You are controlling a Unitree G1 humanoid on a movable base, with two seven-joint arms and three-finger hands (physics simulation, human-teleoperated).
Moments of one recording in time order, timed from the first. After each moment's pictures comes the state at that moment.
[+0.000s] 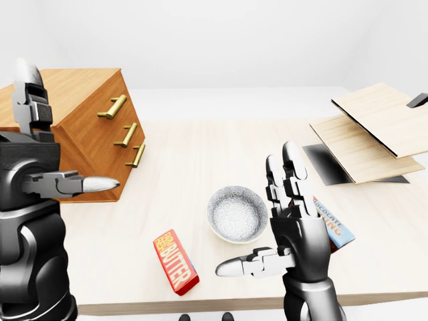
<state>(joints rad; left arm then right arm) -0.25 0.17 0.18 -0.70 -0.24 0.09 0.03 0.41 0.03 -0.05 -0.92 0.21 0.09 0.21</state>
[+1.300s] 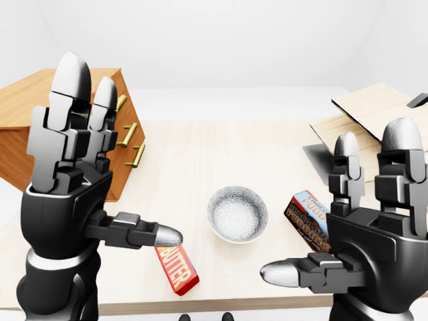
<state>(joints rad) -0.09 0.00 -0.23 -0.92 0.36 0.09 -0.17 0.34 0.04 -0.41 -1.04 0.47 0.09 0.23</state>
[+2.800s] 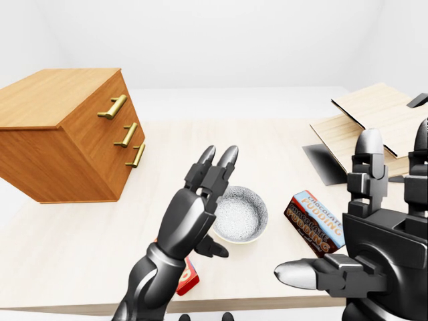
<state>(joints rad) 0.05 -0.11 -0.66 -0.56 1.11 0.09 -0.14 0.31 0.02 -0.51 -1.05 0.55 0.09 0.21</state>
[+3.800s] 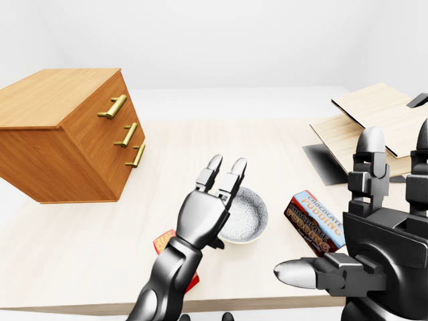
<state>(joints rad) 0.01 -0.18 -0.63 -0.31 1.40 0.09 -0.10 0.29 0.03 -0.51 -1.05 0.54 0.09 0.22</state>
